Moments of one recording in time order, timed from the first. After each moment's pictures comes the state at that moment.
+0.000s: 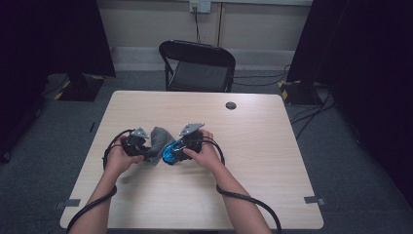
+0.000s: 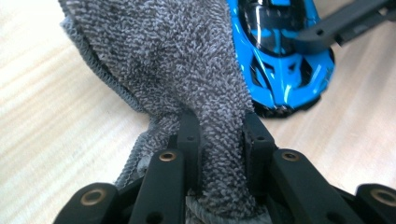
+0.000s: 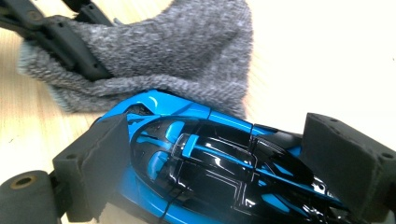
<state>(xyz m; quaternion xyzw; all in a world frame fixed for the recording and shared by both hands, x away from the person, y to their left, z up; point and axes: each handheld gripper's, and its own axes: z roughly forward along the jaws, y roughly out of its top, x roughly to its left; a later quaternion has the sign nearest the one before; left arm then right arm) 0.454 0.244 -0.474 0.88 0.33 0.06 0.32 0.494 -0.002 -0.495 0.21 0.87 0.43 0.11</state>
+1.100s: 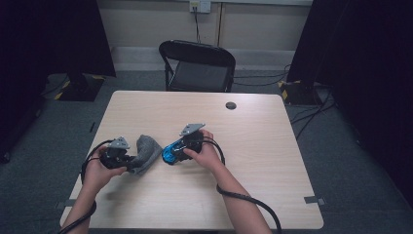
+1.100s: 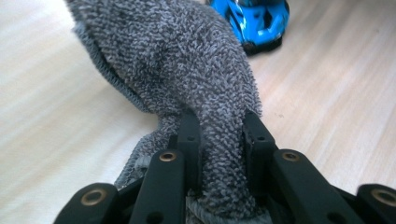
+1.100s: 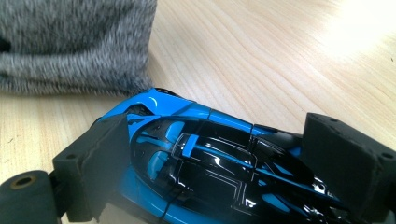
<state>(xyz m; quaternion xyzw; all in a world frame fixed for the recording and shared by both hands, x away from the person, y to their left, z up) 0.408 0.288 -0.460 0.86 0.35 0.08 0.35 0.494 -0.003 -0.496 0.21 0.87 0.43 0.11</state>
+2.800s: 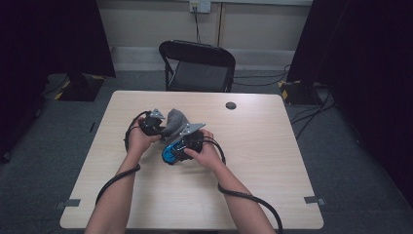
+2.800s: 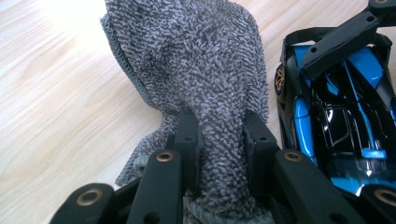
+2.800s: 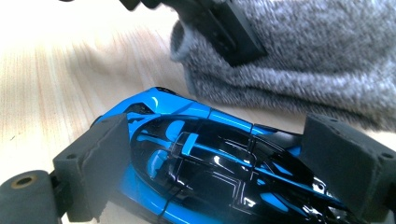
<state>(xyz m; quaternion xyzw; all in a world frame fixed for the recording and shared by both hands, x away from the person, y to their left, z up) 0.528 0.195 -0.470 0.87 0.33 0.13 0.34 0.495 -0.005 -0.496 0.21 0.87 0.43 0.10</state>
